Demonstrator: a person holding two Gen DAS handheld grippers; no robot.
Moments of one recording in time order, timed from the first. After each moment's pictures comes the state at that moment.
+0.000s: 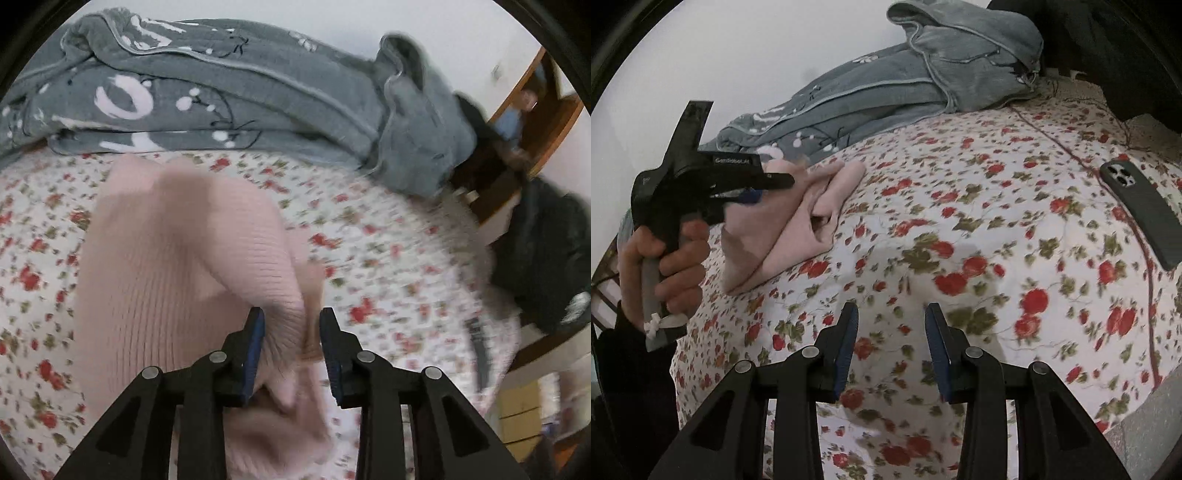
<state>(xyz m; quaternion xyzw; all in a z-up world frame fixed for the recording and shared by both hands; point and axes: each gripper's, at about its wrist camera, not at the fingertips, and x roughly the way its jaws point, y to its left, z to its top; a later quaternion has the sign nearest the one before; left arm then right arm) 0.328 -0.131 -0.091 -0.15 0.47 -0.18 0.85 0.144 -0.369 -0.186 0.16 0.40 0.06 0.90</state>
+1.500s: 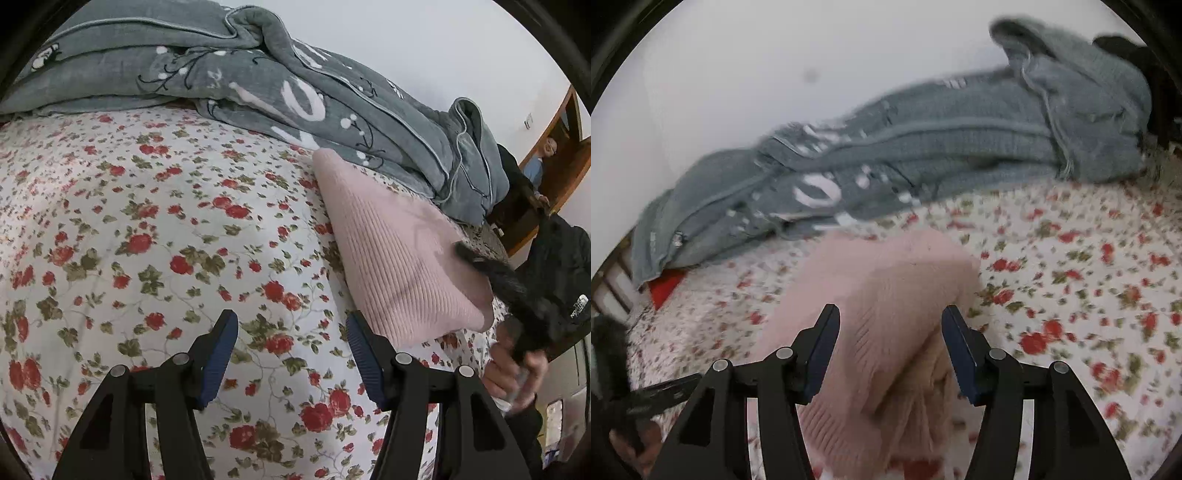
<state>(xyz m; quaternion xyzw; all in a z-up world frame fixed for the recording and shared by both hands) 0.236 0.069 -0.129 -0.18 0.44 -0.09 0.88 0.326 -0.265 -0.167 0.12 0.35 0.14 0.92</state>
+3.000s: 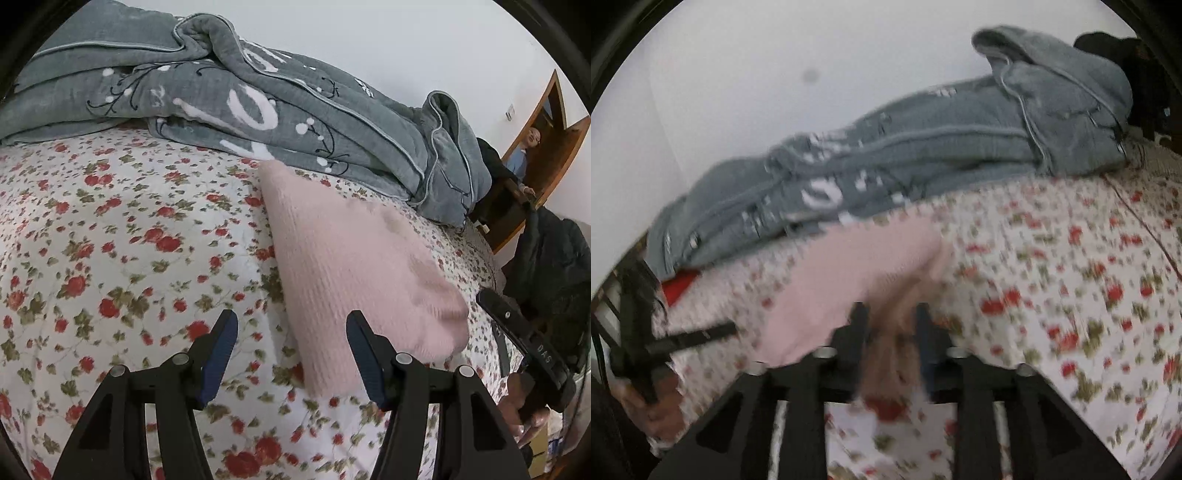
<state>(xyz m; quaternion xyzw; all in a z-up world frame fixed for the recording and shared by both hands) 0.268 0.017 -0.112 -0.17 0.42 -0.13 0.88 0.264 -0.312 -0.149 0.14 0.31 0.17 0.93</state>
